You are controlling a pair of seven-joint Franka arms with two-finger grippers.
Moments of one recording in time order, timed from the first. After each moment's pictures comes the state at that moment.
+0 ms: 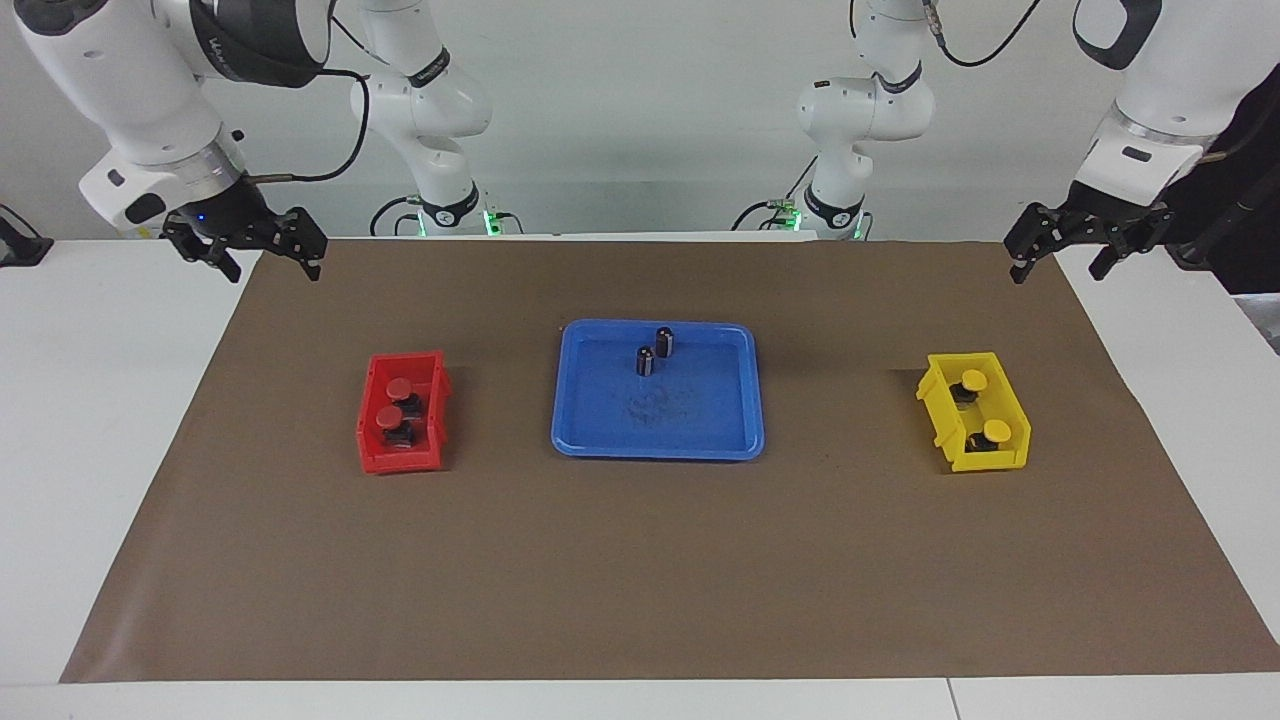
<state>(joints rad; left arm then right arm) -0.15 -0.01 0.10 -1.54 0.06 1.58 0.06 -0.09 -0.02 0.00 -1.62 -0.04 1.52 -0.12</state>
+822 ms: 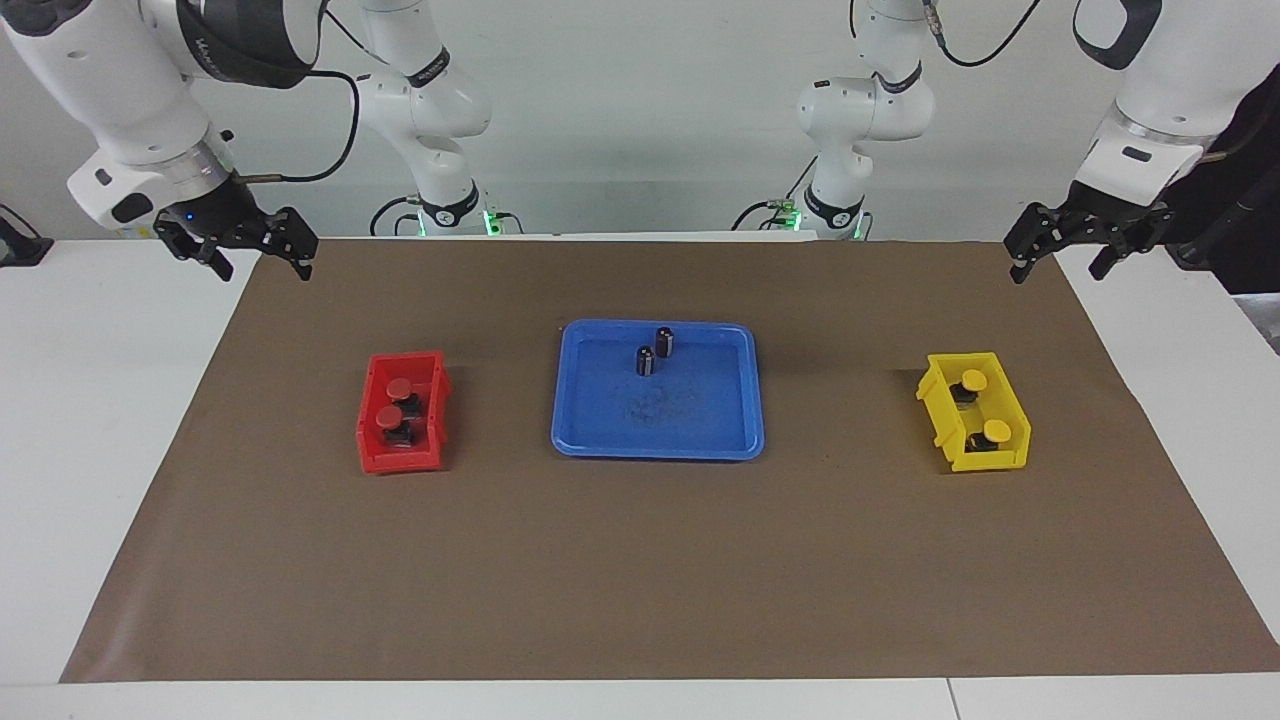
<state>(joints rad) -0.15 -0.01 0.10 -1.54 0.06 1.58 0.06 -0.10 -0.02 0.00 -1.63 -0.04 1.52 -0.12</state>
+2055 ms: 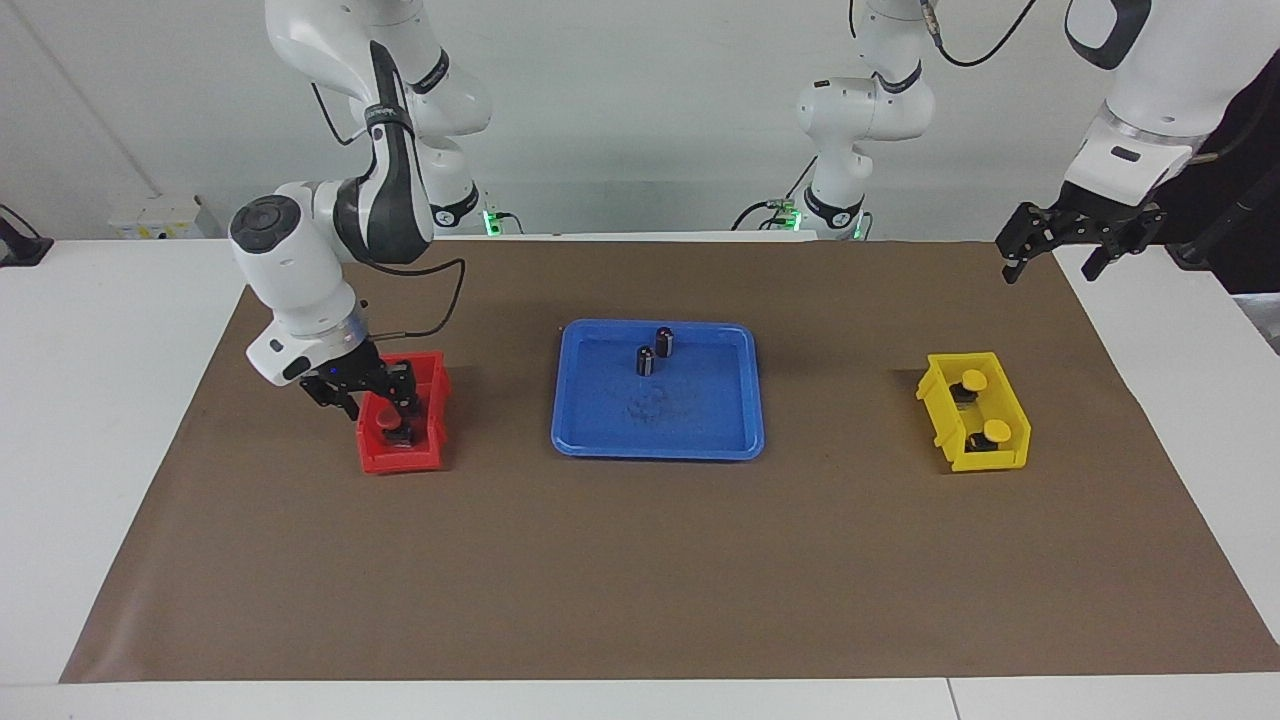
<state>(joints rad) -0.15 -0.01 0.09 -1.54 0.06 1.58 0.06 0.00 0.12 0.00 -2.06 0.02 2.25 -0.04</state>
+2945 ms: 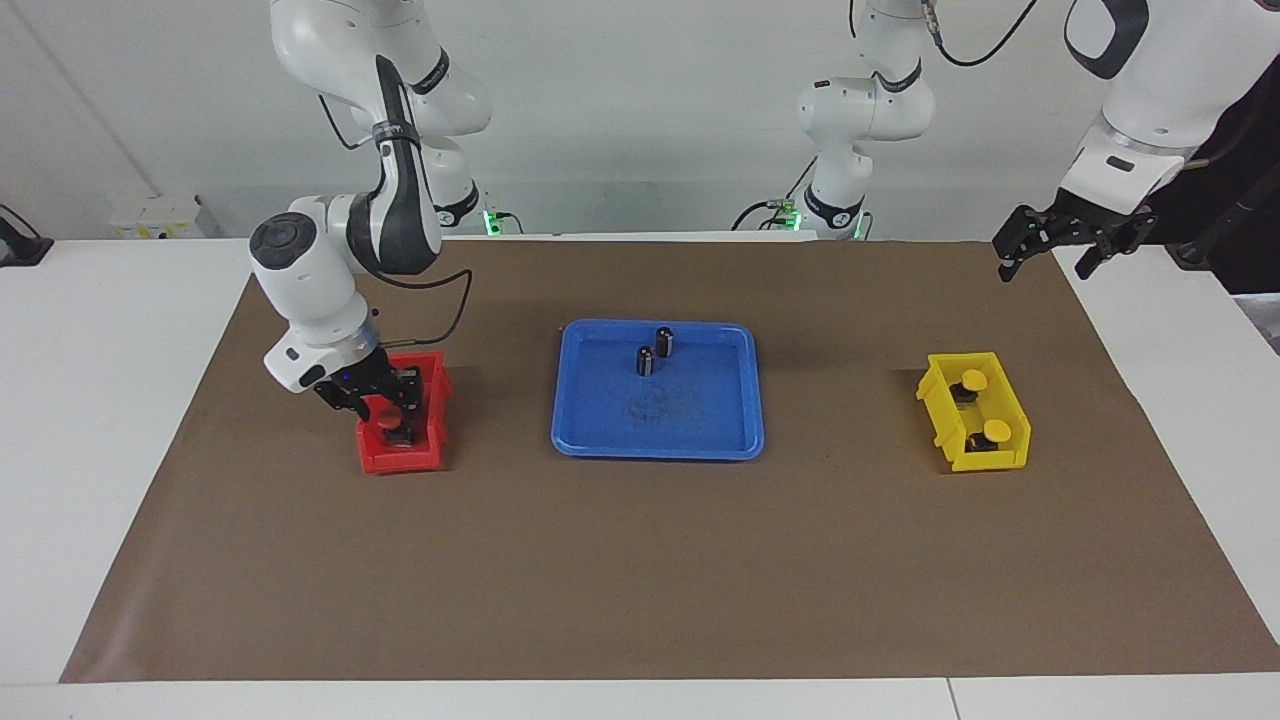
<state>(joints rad) -0.15 -0.03 0.10 -1.60 0.06 1.56 0.06 0.02 0.13 0.01 -2.10 0.02 2.28 -0.04</state>
